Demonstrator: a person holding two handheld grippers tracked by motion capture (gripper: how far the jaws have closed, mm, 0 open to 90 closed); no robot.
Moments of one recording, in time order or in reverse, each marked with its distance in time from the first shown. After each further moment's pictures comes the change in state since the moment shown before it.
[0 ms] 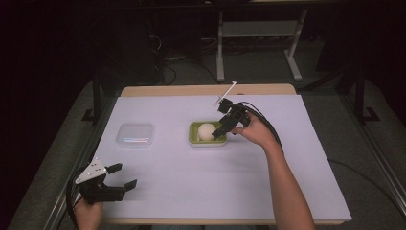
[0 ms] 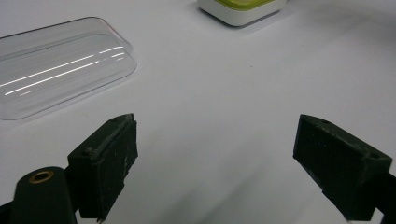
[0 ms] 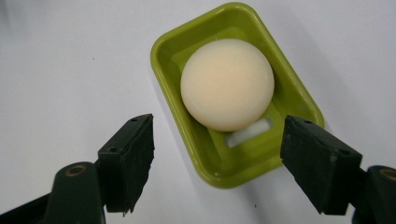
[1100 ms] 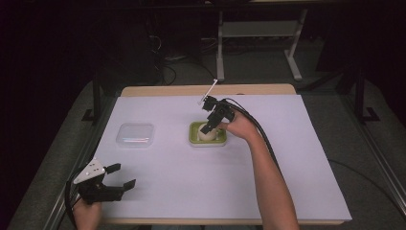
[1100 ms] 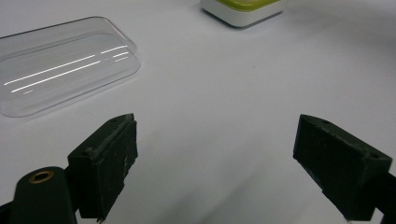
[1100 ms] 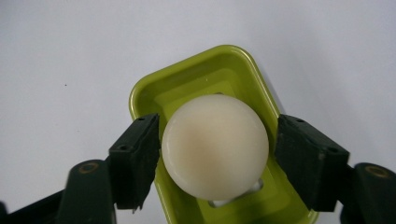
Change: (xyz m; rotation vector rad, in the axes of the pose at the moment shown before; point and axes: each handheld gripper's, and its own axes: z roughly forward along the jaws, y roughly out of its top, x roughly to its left) left arm 0.002 -0.002 -0.002 -0.012 0.003 -0.016; right arm -0.001 0.041 0.031 0.054 -0.035 -0.057
